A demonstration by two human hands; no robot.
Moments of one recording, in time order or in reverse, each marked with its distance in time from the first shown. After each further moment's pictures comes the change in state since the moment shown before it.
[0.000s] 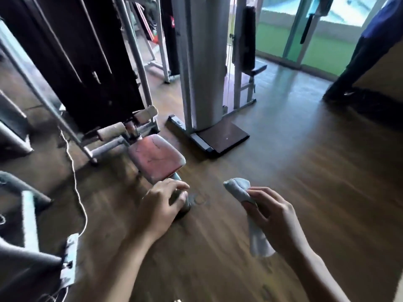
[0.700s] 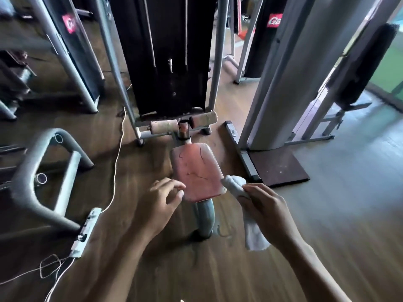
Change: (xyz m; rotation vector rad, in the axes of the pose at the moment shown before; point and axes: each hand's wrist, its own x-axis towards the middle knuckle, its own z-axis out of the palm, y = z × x) left_hand 0.151 -0.178 -0.035 0.121 0.257 -0.342; right_hand 0.300 0.030 0.186 0.063 -0.390 -0.259
